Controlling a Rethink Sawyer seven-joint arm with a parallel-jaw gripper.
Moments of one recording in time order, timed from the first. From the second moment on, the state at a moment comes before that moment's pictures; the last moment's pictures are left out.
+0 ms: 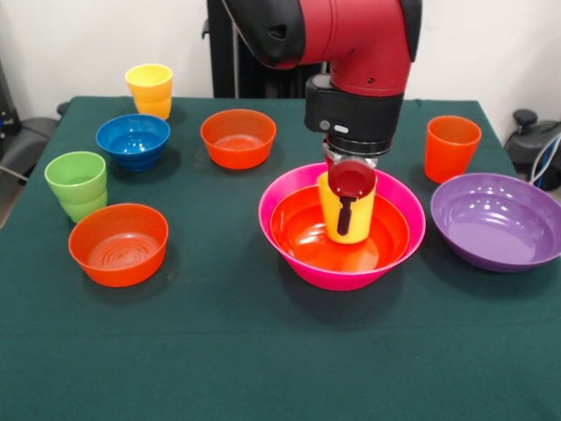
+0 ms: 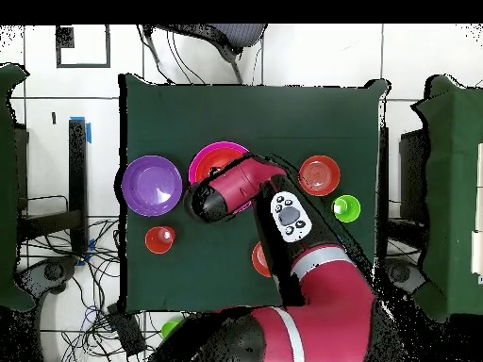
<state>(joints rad) -0.36 -0.51 0.43 1.57 -0.85 0.53 0.91</state>
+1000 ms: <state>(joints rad) -0.34 -0.50 0.37 1.51 -0.84 0.53 0.91</state>
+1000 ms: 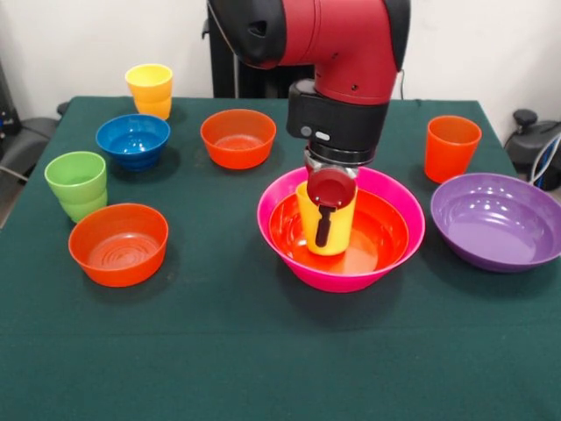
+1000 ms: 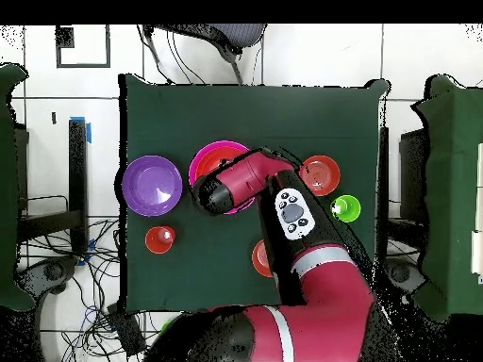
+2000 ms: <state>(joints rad) -0.34 -0.48 0.36 1.48 -0.79 0.53 0.91</state>
